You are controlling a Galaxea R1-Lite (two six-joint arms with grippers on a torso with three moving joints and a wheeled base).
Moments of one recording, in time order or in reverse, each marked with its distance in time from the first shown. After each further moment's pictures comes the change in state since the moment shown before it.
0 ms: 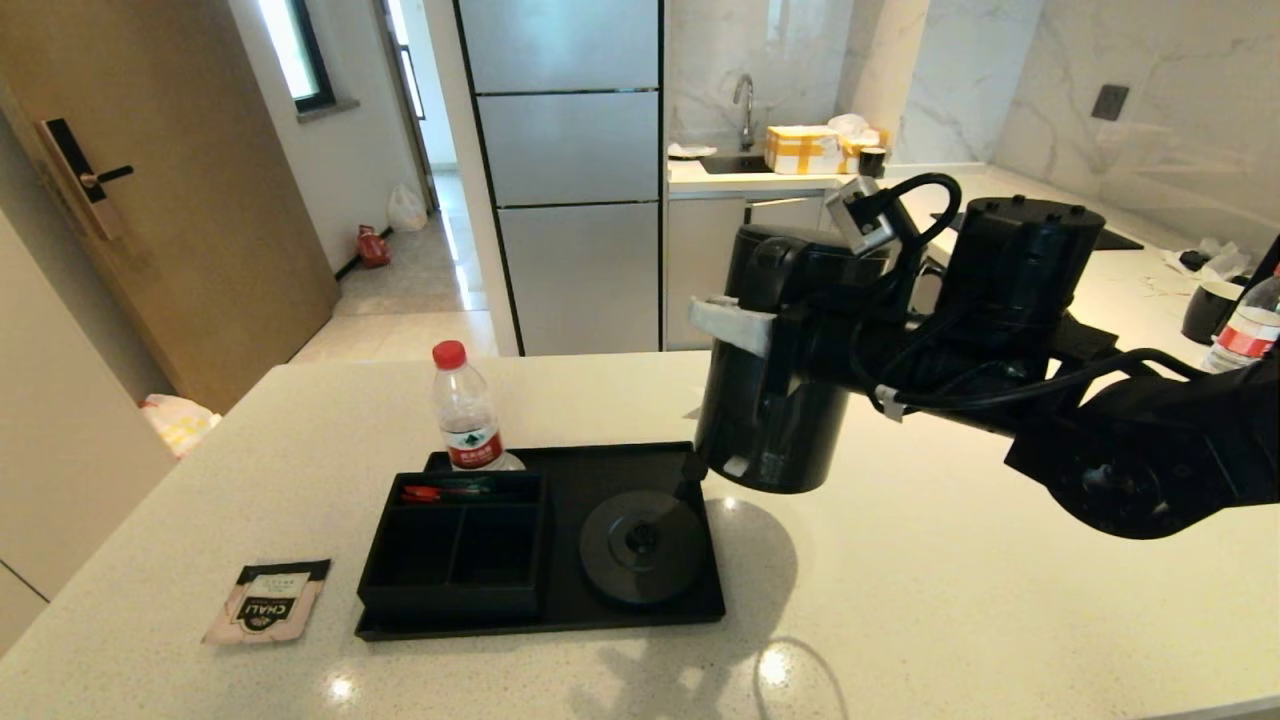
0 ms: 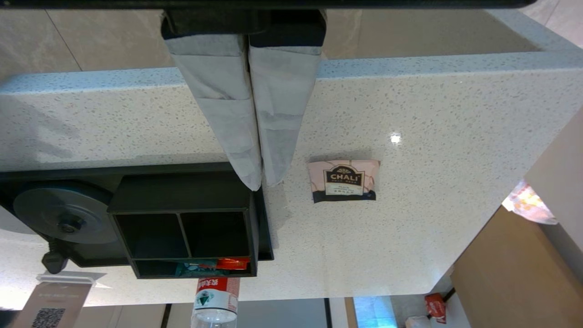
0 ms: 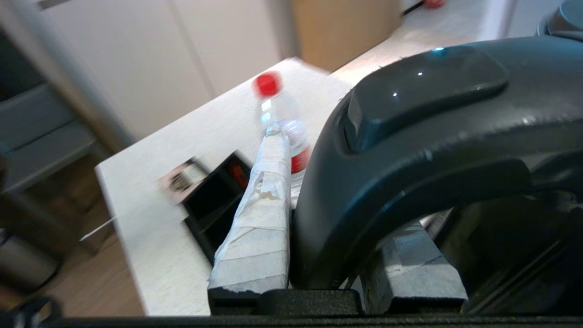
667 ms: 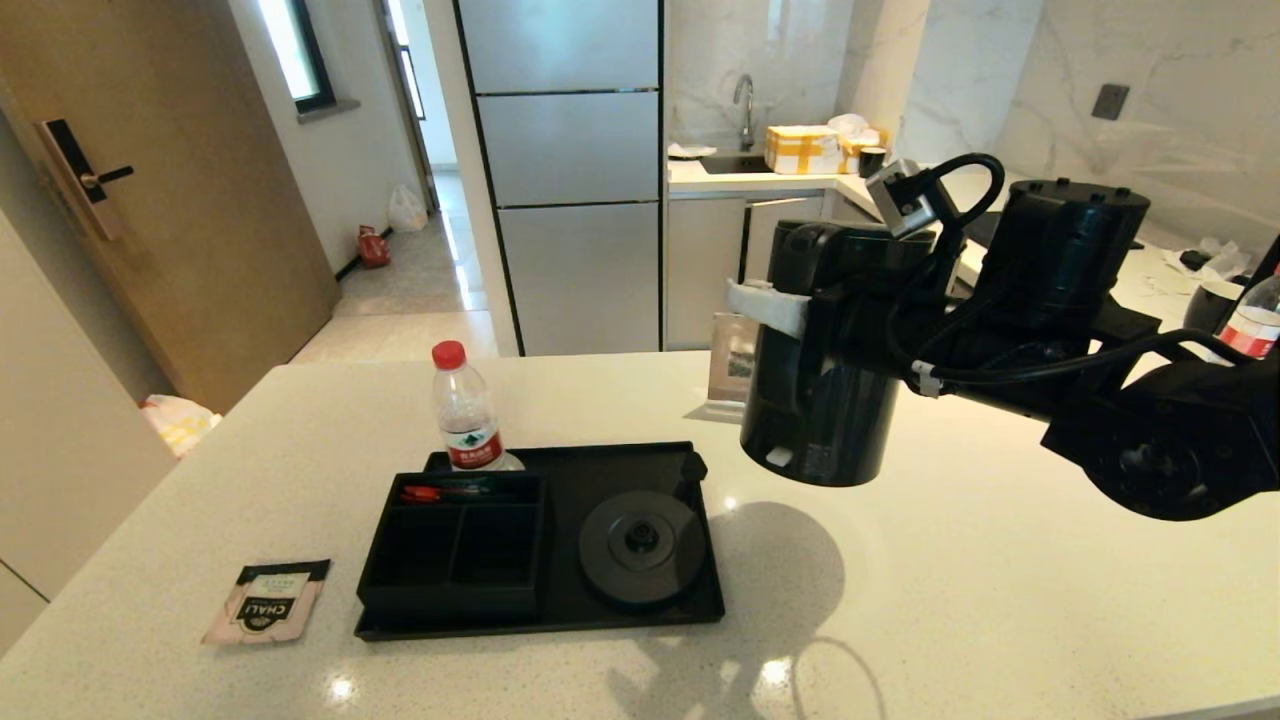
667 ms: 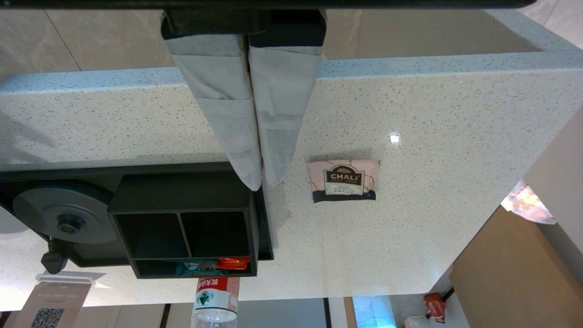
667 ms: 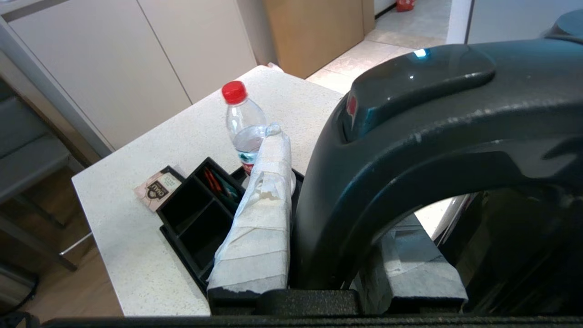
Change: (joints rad) left arm 0.000 0.000 0.000 0.000 0.000 0.000; right arm -0.052 -0.031 0.005 0.031 -0.011 -0.003
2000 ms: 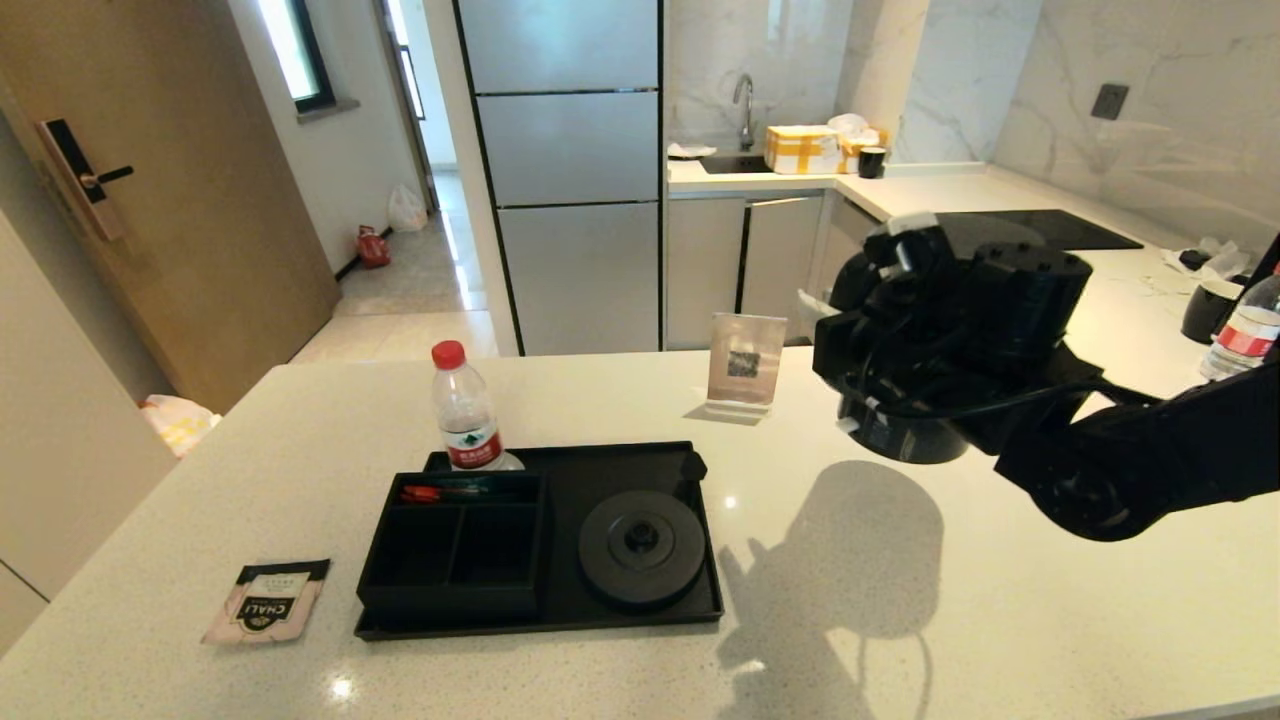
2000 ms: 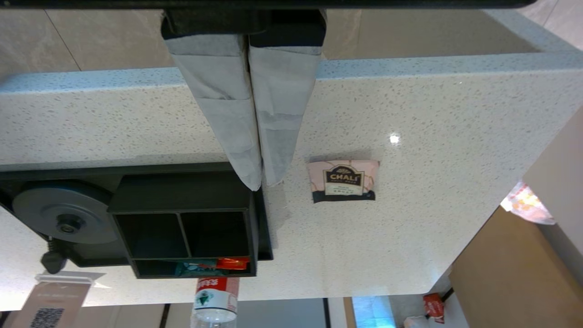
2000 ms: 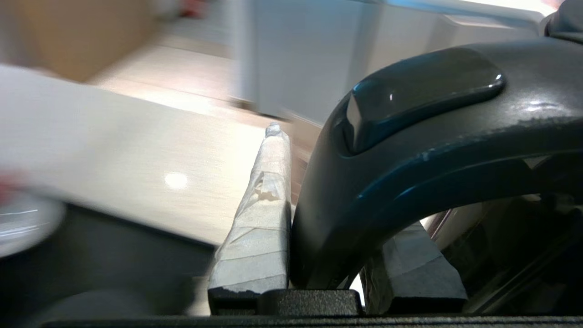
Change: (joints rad) left arm 0.000 0.000 0.000 0.000 0.000 0.000; right arm -0.052 0.138 0.070 -0.205 -0.531 -0.260
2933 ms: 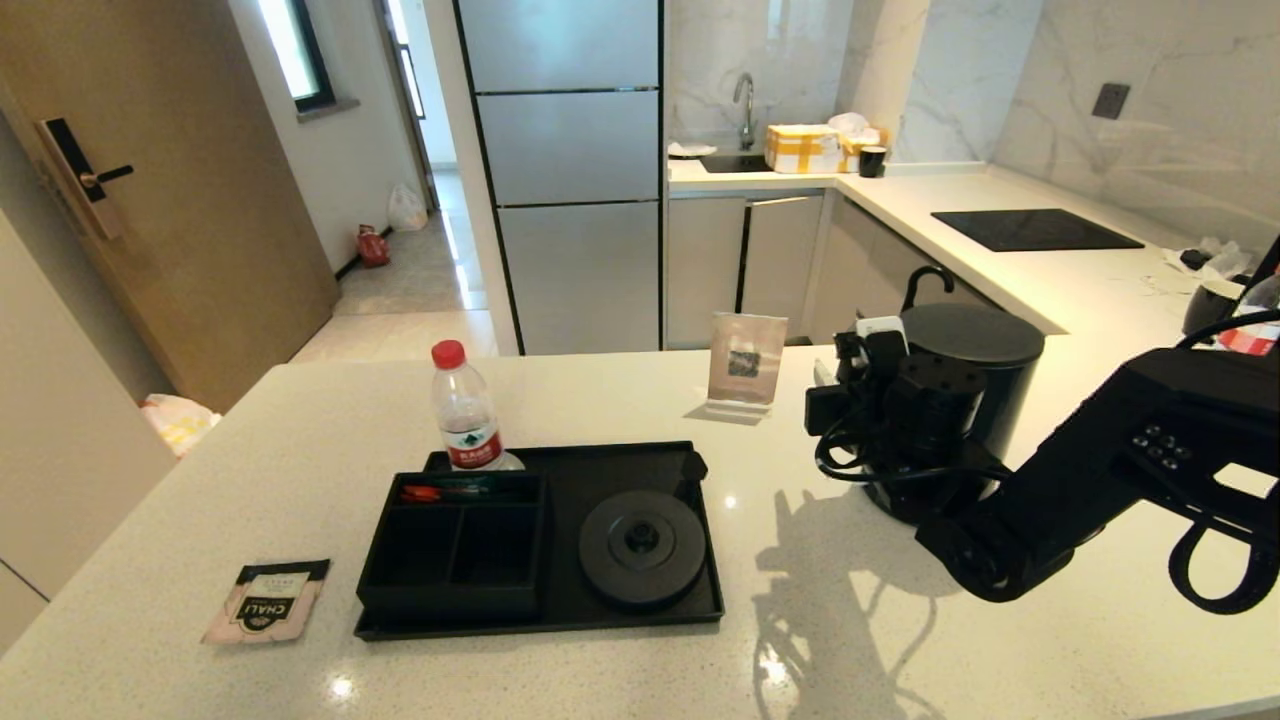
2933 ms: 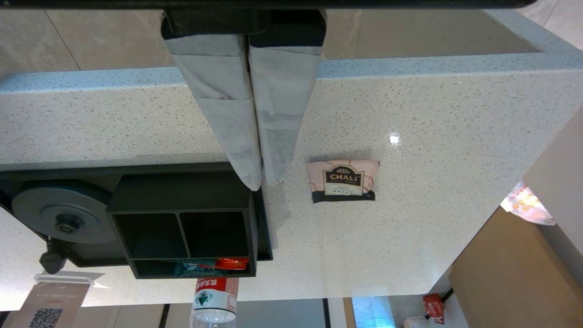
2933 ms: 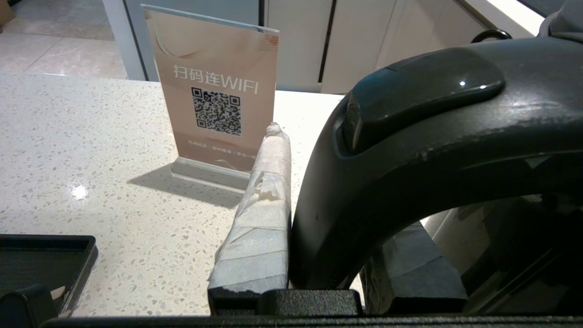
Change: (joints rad) left arm 0.001 0.000 0.000 0.000 0.000 -0.001; right arm -0.025 0.273 0.073 -0.320 -0.273 -0.003
